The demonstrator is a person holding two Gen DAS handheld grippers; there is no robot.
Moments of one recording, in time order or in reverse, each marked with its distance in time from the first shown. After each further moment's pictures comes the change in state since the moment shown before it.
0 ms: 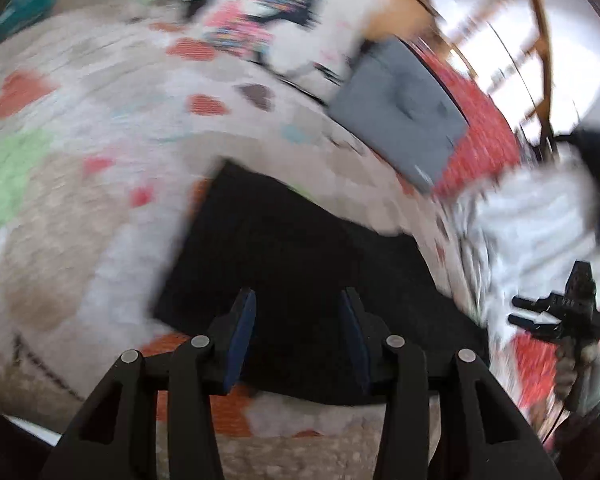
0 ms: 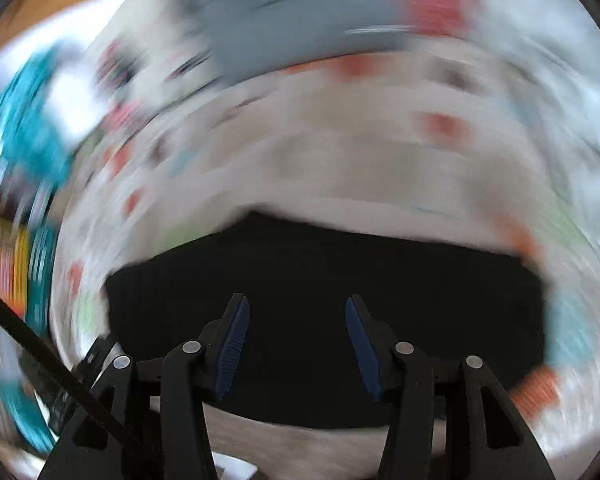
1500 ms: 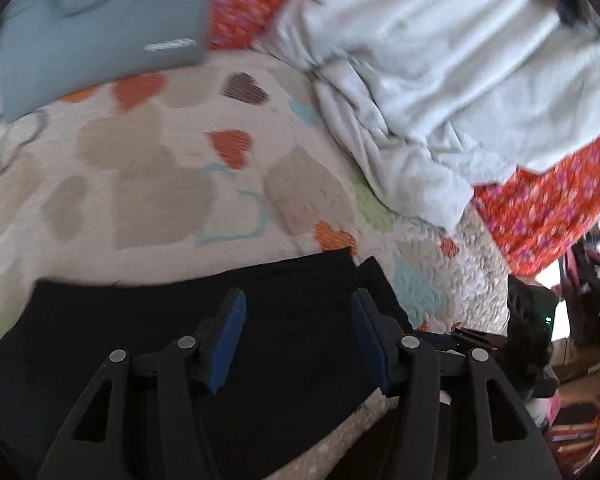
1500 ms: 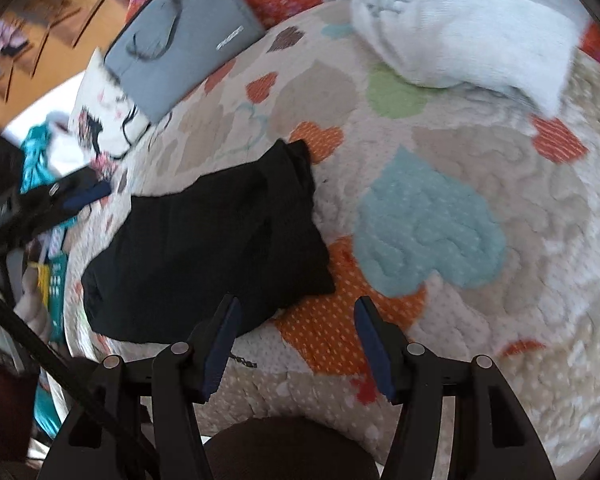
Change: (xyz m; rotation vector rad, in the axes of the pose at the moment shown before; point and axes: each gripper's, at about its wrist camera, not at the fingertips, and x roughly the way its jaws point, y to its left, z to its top) left arm 0.216 -0.345 -0.007 0.556 0.508 -0.117; right arm 0.018 -0.179 -0.053 -0.003 -0.011 0.181
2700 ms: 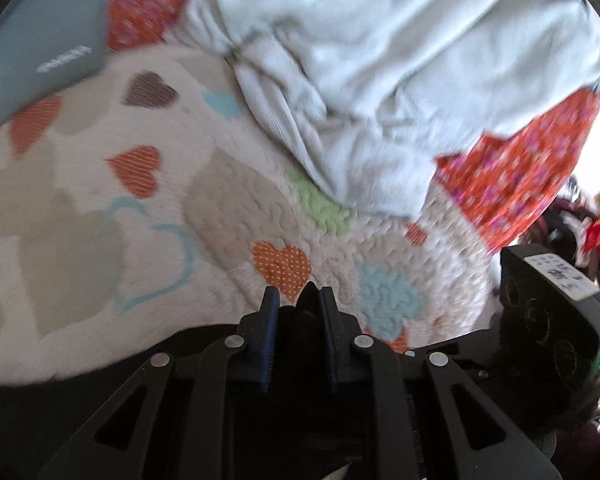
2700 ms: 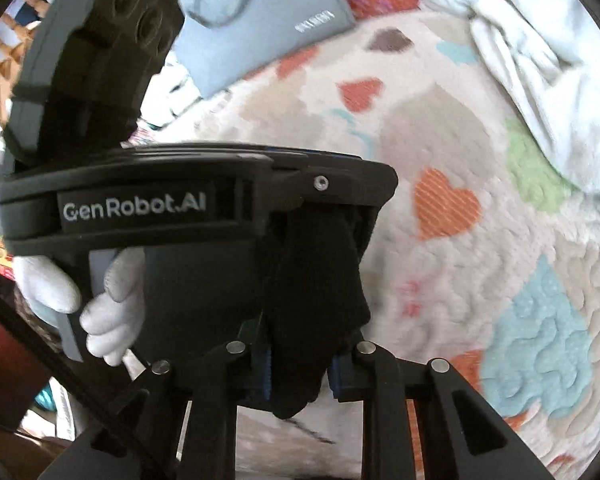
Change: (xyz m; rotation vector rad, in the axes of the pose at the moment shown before) left arm 0.019 0.001 0.031 0.136 0.040 -0.188; right arm 0.042 0.091 0.053 -0.185 0.000 0.116
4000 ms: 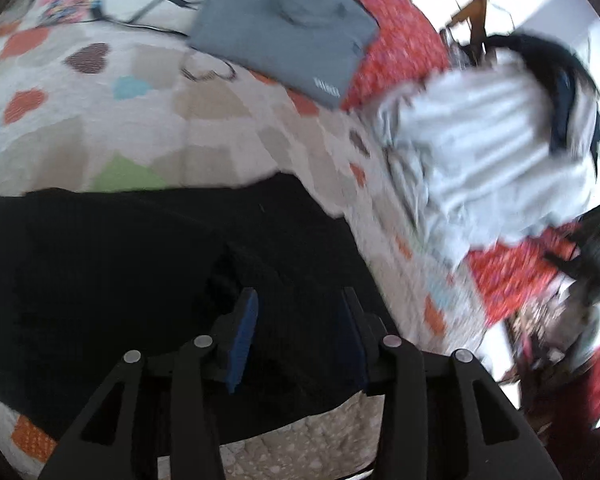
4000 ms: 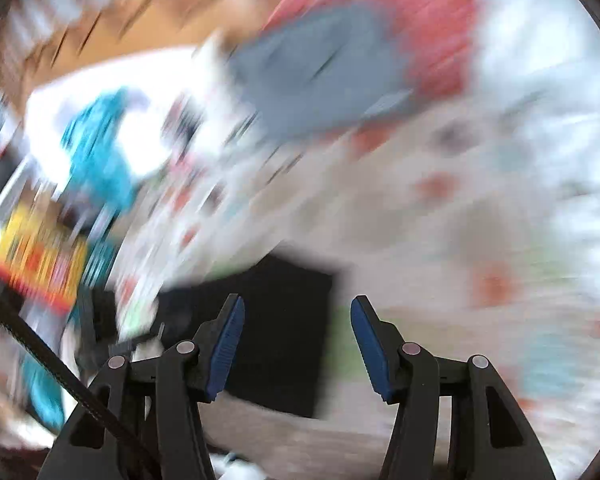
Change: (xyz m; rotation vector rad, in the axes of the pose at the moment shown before) left arm -0.167 0.140 -0.231 -0.404 -0.331 0.087; right arm -0.152 0.094 0.023 0.027 -0.283 -0.178
